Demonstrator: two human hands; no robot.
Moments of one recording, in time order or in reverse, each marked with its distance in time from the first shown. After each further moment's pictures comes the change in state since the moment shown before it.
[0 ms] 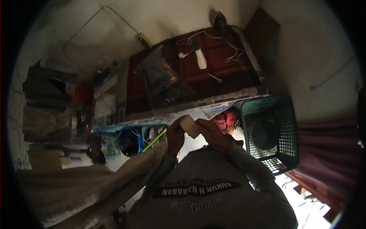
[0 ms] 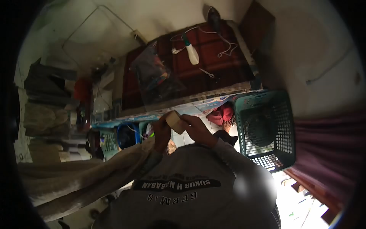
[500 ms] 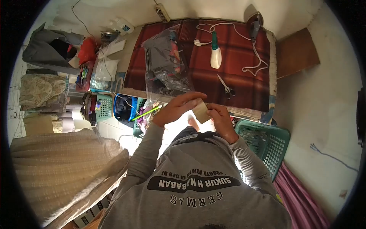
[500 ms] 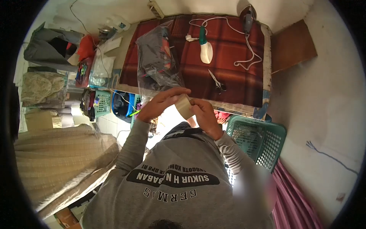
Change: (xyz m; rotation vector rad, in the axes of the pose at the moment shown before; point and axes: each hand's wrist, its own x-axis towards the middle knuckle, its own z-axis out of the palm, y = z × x) left_hand 0.175 0.086 0.034 -0.188 -0.507 -0.156; right_hand 0.115 0.004 -0.129 0.288 -0.062 0.305
